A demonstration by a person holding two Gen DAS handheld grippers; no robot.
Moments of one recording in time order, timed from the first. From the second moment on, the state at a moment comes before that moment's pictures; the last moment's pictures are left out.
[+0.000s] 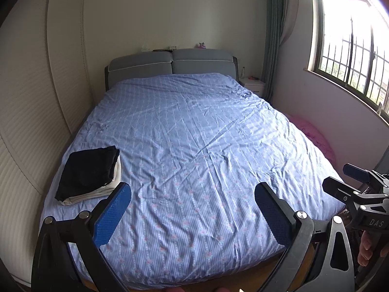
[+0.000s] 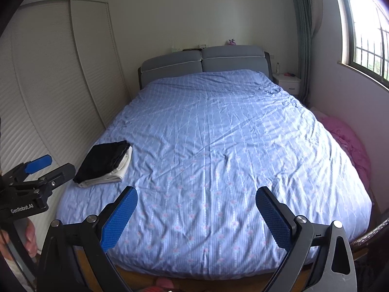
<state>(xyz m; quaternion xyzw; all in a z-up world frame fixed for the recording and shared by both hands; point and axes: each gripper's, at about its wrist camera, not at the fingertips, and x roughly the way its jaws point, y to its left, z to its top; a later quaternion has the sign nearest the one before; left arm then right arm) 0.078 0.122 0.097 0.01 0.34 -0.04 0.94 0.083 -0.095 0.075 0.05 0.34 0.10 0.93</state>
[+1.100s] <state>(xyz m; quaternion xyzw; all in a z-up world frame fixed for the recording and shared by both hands) 0.061 0.091 0.100 0.01 0.34 -0.06 0.94 0.053 -0.129 0.088 0.05 0.32 0.08 0.94</state>
